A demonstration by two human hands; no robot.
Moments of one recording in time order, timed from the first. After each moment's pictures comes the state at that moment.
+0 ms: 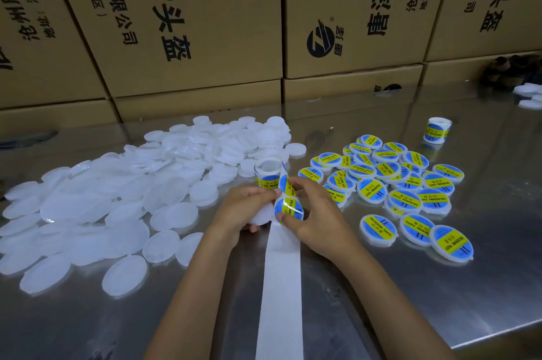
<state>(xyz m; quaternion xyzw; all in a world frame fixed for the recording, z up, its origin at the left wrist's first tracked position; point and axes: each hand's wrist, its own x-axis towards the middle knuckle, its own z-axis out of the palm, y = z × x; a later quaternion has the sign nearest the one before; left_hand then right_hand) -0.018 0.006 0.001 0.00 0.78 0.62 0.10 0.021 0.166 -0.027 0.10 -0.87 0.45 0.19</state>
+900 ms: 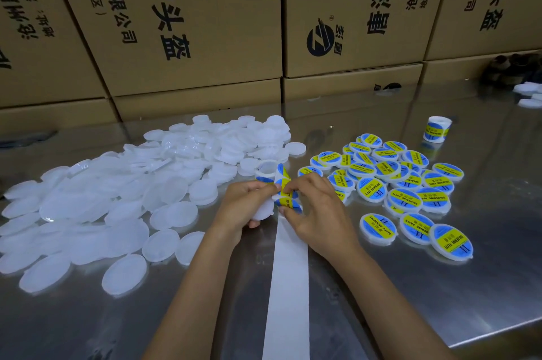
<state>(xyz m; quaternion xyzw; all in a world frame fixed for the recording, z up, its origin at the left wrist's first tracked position) -0.020 0.009 -0.001 0.01 0.74 0.67 0.07 0.028 0.164 -0.017 0.13 -0.88 0.34 0.30</state>
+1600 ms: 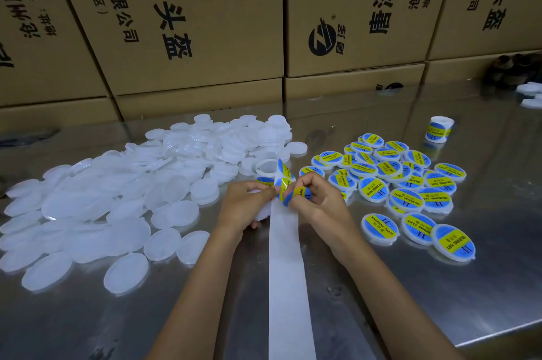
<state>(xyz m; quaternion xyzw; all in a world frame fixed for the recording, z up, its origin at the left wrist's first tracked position) -0.020 0.011 -0.002 -0.02 0.78 0.62 0.02 0.035 0.157 0.002 0.08 -0.70 0.69 0.13</state>
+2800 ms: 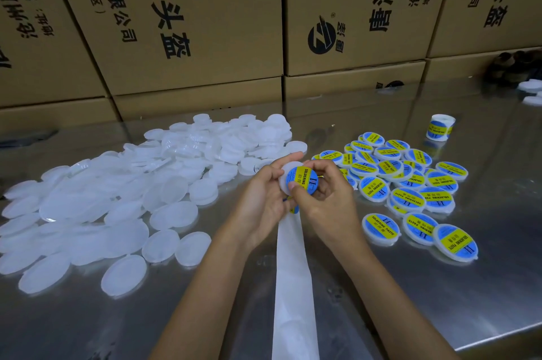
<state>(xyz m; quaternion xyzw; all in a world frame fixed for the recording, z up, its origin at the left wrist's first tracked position) 0.006 0.037 0.031 0.08 0.49 0.84 0.20 0.029 0.154 -0.001 0.07 -0.66 0.69 0.27</state>
